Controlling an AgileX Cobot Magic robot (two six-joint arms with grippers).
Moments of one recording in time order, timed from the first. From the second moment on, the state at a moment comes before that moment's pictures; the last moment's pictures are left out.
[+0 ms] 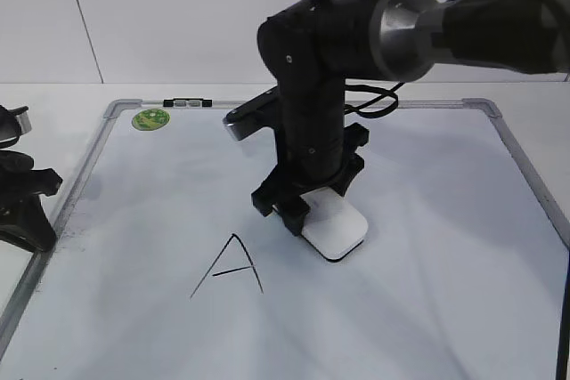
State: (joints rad) left arm 0.02 1.86 -1.04 -0.44 0.84 0.31; right arm 0.64 2.18 -1.74 -0.14 1.17 -0.01
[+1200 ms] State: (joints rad) left arm 0.02 1.86 -1.04 -0.44 0.84 0.31; right arm 0.32 1.98 -1.72 -0.16 1.22 0.06
